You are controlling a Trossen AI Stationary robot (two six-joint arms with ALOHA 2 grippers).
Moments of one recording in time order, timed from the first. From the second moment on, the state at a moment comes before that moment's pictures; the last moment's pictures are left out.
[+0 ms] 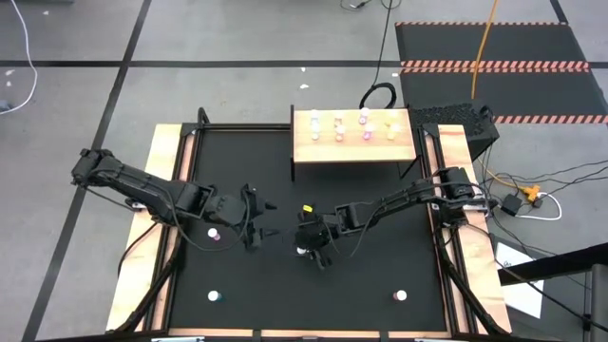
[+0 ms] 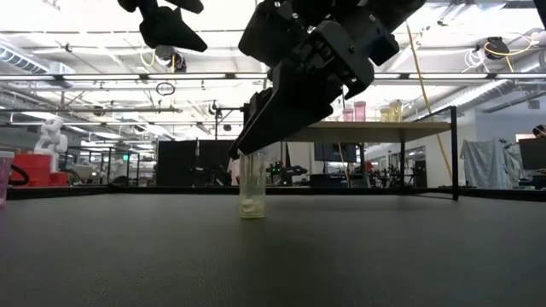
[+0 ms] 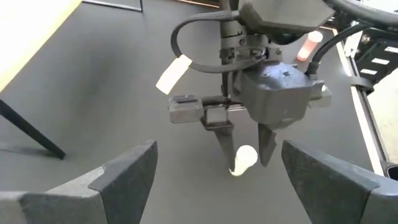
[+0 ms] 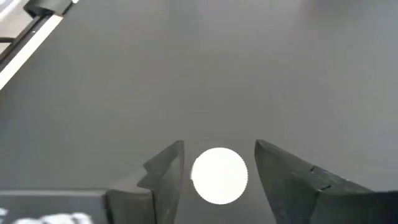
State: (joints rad) left arm -0.29 1.21 0.94 -0.37 -0.27 -0.36; right arm 0.18 1.93 1.18 -0.01 -0.16 -0.07
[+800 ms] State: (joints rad) left arm -0.28 1.21 0.94 -0.41 -0.30 -0.34; right arm 0.18 1.76 1.18 -0.16 -0.13 0.01
